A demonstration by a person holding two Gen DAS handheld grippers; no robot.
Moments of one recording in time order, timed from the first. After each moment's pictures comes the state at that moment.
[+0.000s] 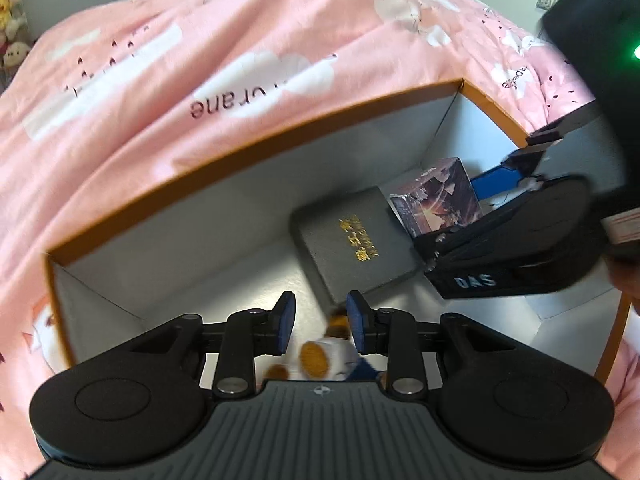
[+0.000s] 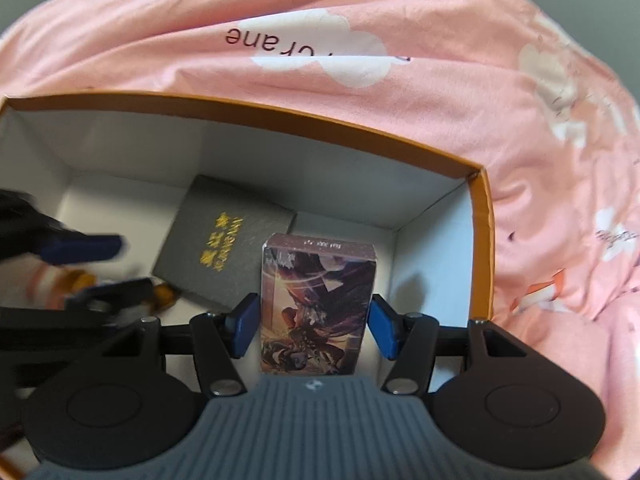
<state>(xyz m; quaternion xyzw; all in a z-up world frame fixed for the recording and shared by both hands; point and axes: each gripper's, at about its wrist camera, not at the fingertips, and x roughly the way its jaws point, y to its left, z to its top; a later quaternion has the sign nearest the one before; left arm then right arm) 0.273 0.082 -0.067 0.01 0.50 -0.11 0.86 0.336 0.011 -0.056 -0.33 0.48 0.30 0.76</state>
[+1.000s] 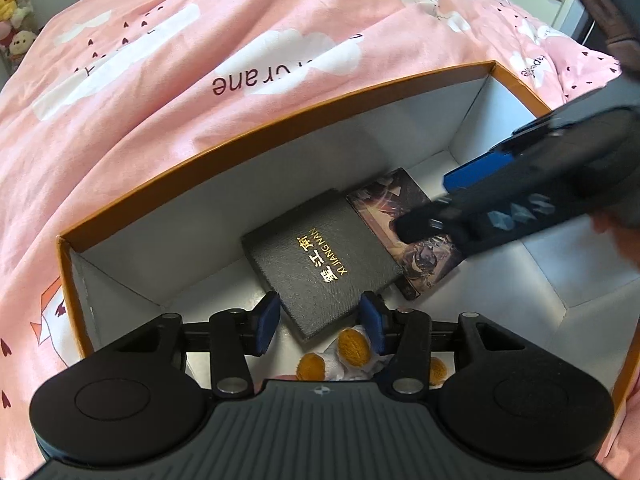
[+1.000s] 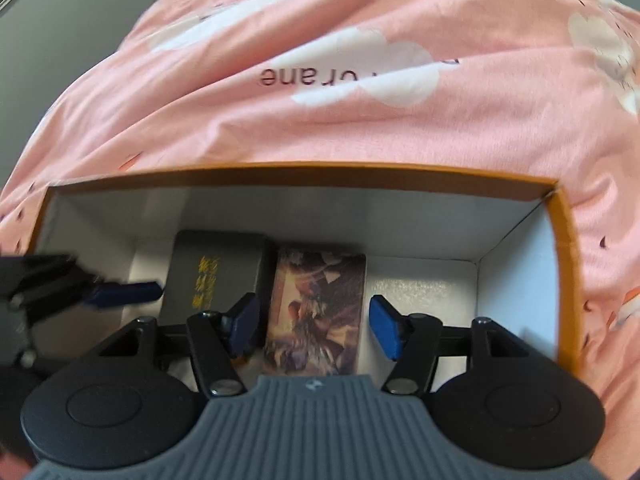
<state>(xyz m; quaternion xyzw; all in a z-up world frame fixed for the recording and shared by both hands) 0.284 0.087 -0.074 0.01 0.52 -0.09 0.85 0.364 0.011 -0.061 -0.19 0.52 0.41 0.72</state>
